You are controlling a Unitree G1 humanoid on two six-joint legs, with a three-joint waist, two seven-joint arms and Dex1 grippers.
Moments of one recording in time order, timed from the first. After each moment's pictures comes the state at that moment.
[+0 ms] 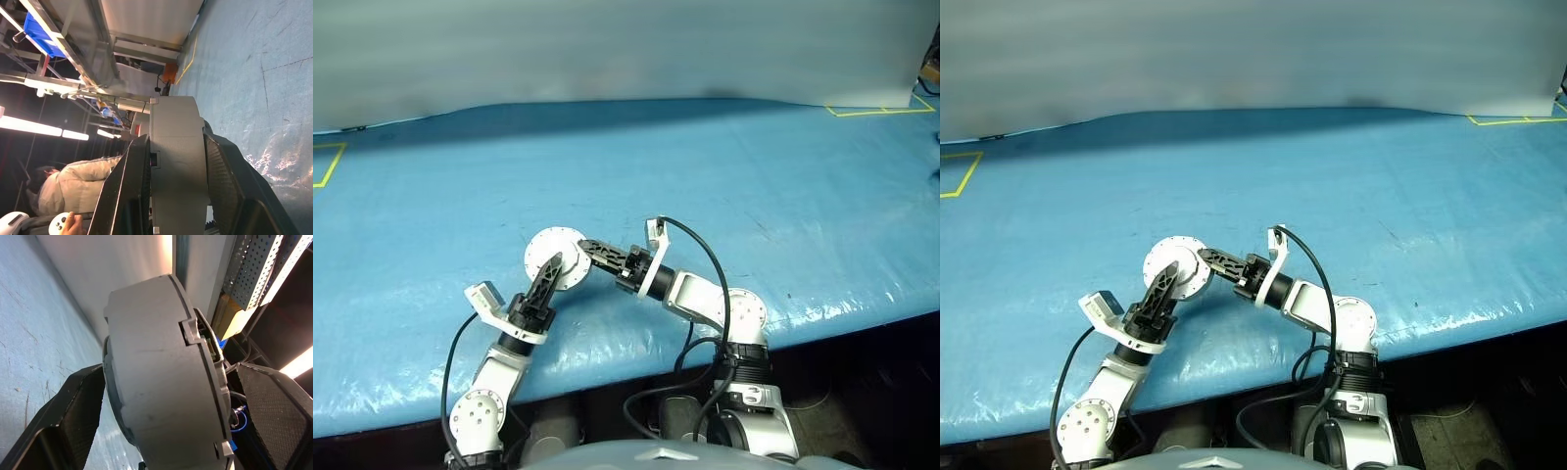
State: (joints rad) left arm 0.21 -0.02 0.20 -0.16 -1.16 0.48 -0.72; right arm -0.36 0.15 -0.20 0.05 1.16 1.19 0.25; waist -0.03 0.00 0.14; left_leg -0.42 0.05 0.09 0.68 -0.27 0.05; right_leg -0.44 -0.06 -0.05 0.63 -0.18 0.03
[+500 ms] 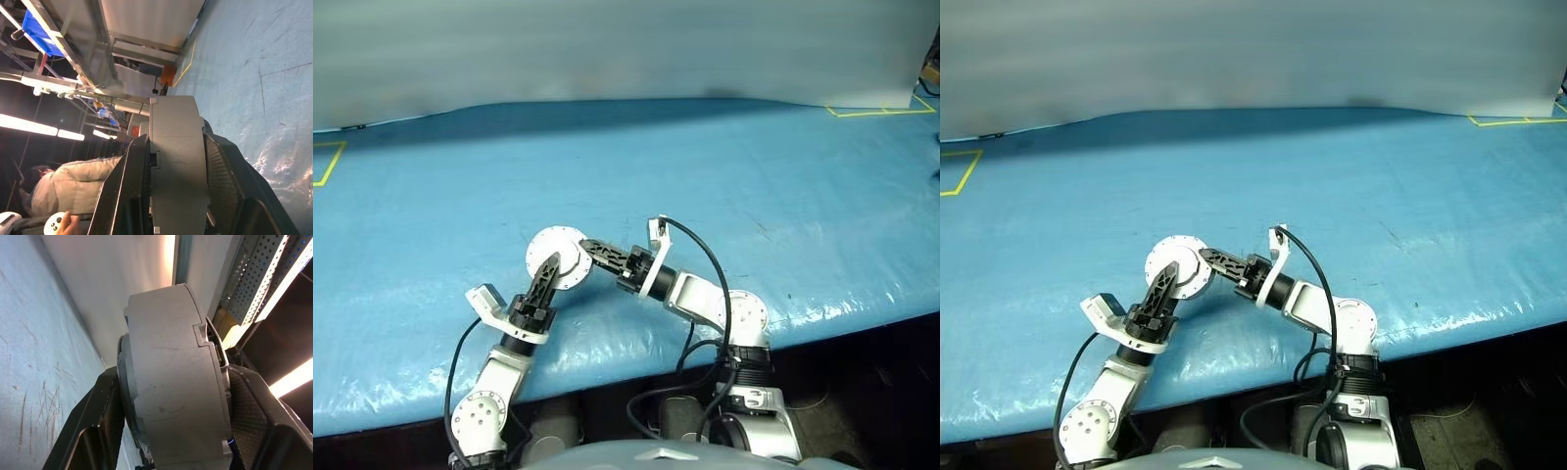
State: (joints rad) left arm 0.21 -0.05 0.21 -0.14 -1.19 0.50 -0.69; right arm -0.34 0.13 -0.18 0.03 1.15 1.14 0.27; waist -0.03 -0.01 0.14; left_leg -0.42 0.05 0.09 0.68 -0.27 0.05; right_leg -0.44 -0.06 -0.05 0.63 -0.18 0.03
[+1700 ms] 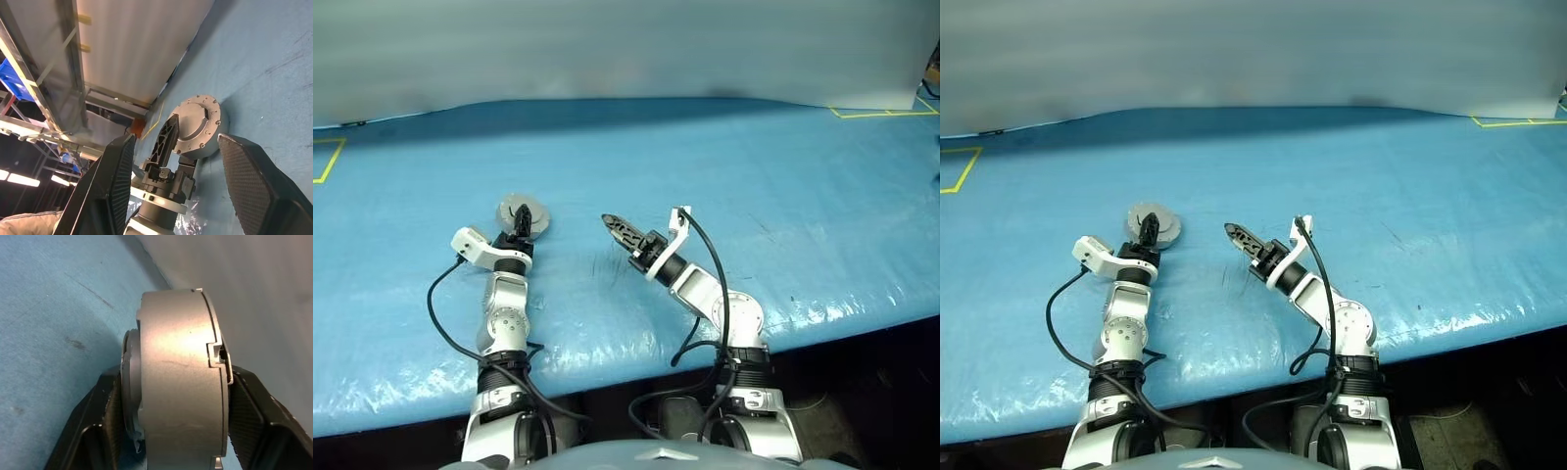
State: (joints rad) left arm -0.30 -0.04 0.40 0.27 -0.69 0.05 -0.16; right arm -0.33 0.12 -0.16 0.04 1.00 0.85 0.31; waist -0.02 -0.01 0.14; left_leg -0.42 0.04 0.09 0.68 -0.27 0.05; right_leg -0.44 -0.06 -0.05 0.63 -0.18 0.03
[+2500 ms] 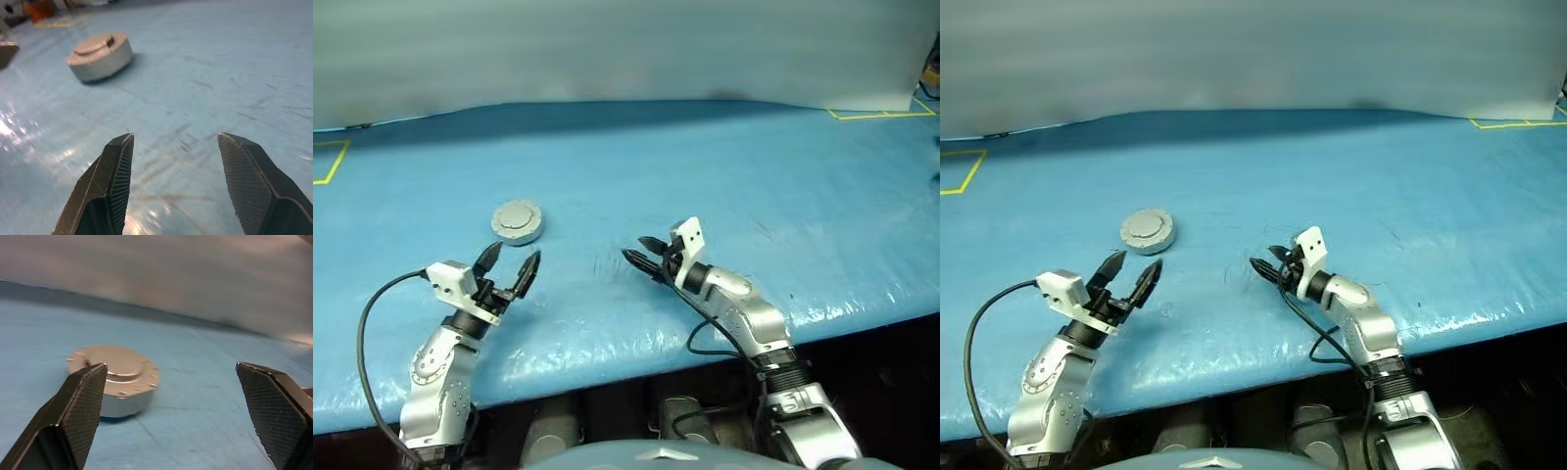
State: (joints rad) left arm 0.19 0.34 0.11 -0.17 -0.45 -0.01 -0.60; right arm -0.30 -0.29 0.16 0.18 0.31 0.25 0.66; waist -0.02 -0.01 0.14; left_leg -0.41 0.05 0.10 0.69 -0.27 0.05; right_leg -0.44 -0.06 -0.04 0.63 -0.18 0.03
